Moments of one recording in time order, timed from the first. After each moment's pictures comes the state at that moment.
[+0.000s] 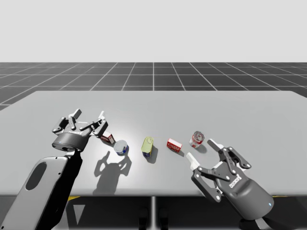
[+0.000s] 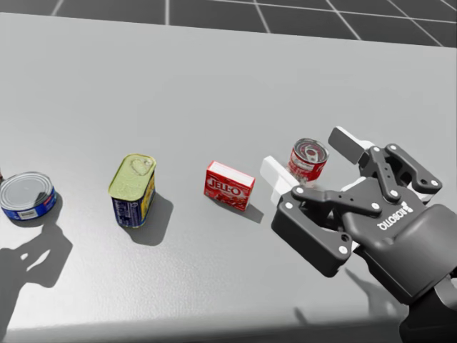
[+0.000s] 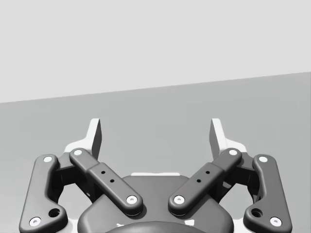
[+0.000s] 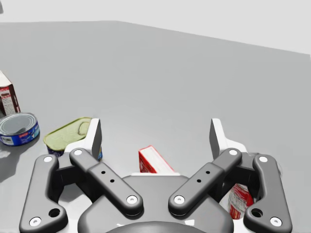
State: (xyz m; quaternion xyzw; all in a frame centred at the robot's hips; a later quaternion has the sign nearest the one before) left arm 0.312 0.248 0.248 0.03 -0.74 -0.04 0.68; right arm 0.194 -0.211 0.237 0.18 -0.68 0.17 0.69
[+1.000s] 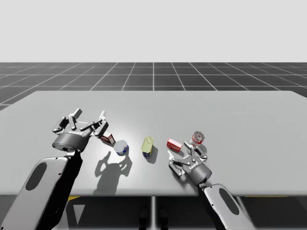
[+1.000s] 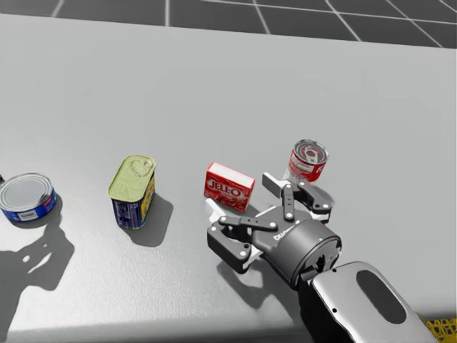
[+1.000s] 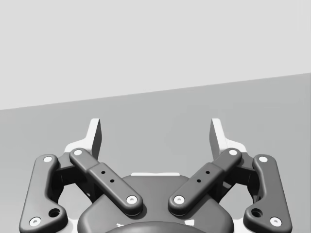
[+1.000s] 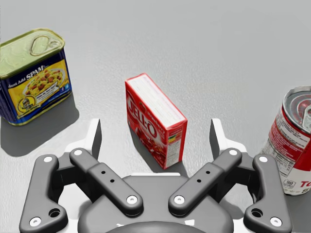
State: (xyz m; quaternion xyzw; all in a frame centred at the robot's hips) left arm 0.311 0.247 0.249 0.03 -0.74 -0.05 0.67; right arm 0.256 -0.172 0.133 0.13 -0.61 0.19 0.75
